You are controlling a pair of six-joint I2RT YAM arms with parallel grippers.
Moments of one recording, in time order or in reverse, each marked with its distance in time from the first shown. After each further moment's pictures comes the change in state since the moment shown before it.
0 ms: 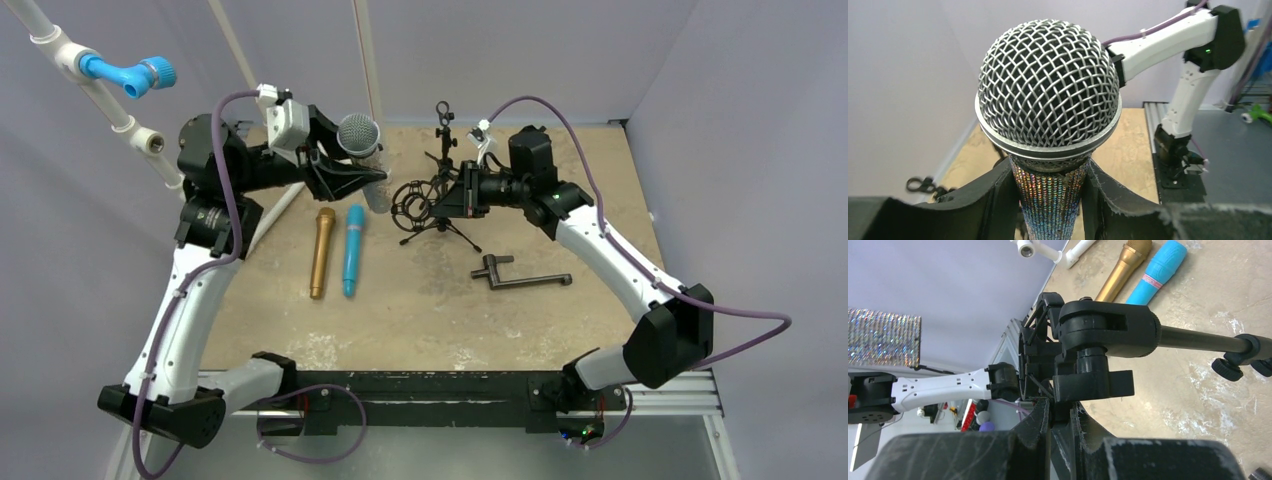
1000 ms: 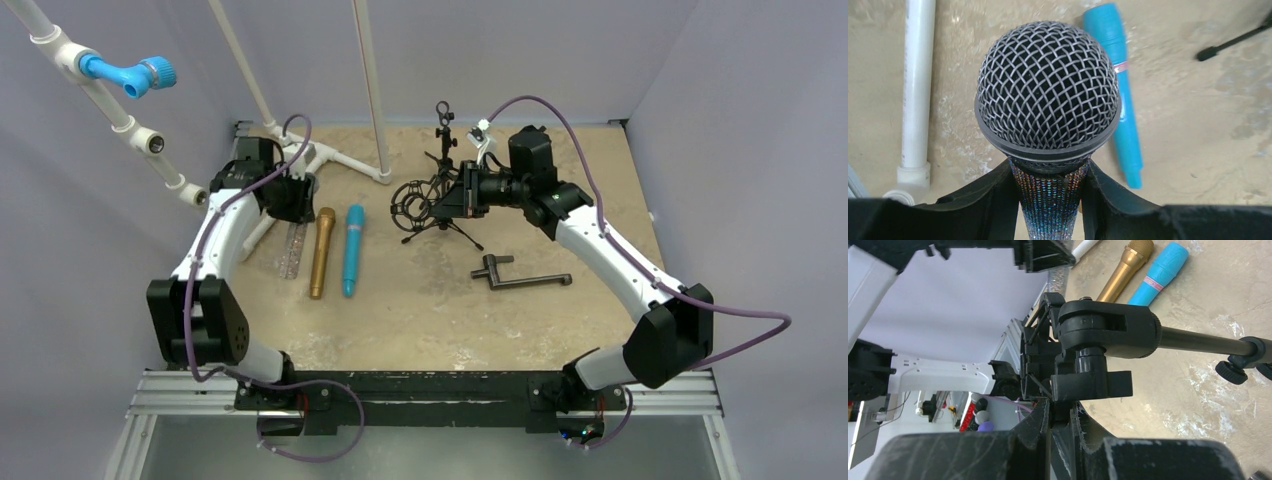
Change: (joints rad) left arm 0.302 0.308 -0.143 -0.842 -0.872 0.383; right arm 0.000 0.000 -0.001 0.010 -0.005 -0.008
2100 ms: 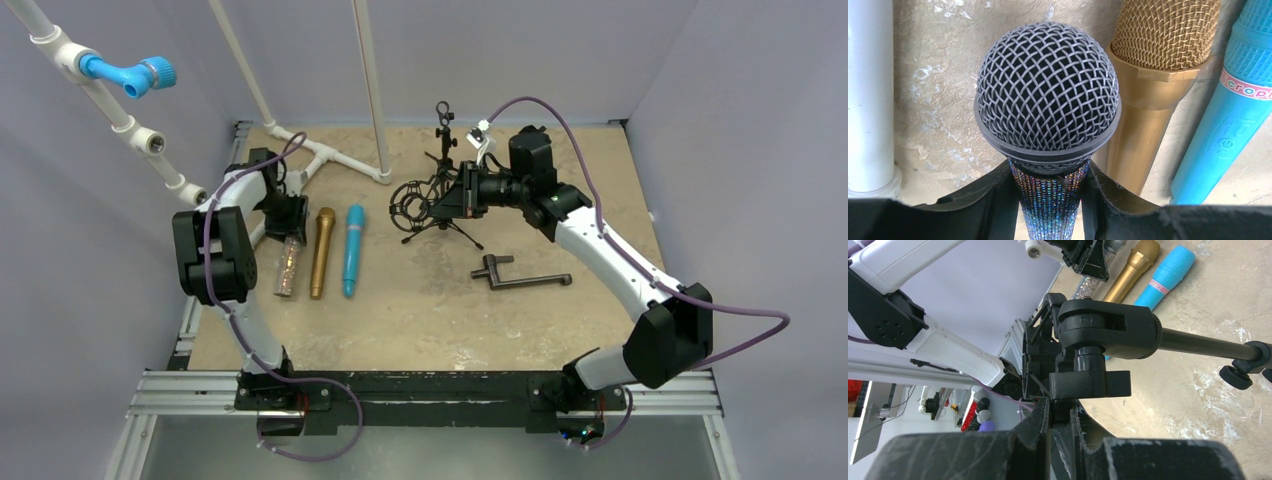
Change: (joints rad) left arm 0.098 0.448 0.106 -0.092 -0.111 -0.047; right arm -0.001 0.000 -0.022 0.051 -0.022 0.013
